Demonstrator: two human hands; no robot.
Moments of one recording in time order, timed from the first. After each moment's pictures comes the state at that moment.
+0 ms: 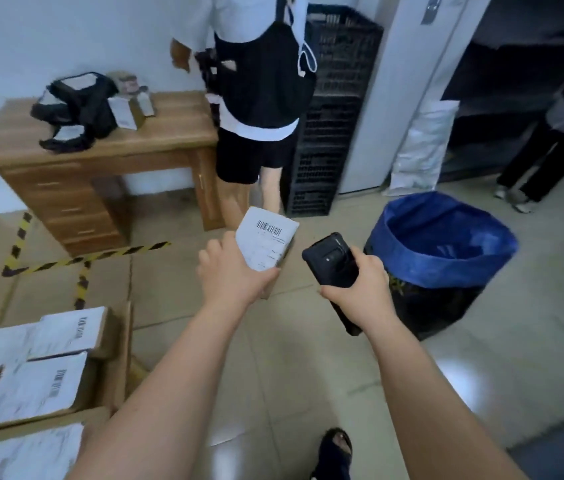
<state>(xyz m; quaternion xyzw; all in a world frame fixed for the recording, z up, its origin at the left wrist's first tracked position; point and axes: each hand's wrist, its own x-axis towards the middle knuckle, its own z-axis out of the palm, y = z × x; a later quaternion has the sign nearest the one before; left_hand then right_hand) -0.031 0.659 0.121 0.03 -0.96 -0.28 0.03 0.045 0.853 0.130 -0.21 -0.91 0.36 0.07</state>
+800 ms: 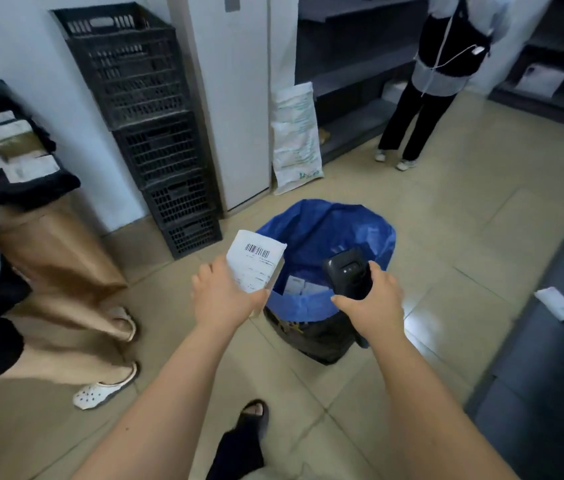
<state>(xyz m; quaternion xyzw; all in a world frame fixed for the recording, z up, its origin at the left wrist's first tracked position) -0.181 1.097 0.096 -0.14 -0.95 -0.27 -0.07 -0.025 1.276 0.091 -0.45 -0.81 0.35 0.13</state>
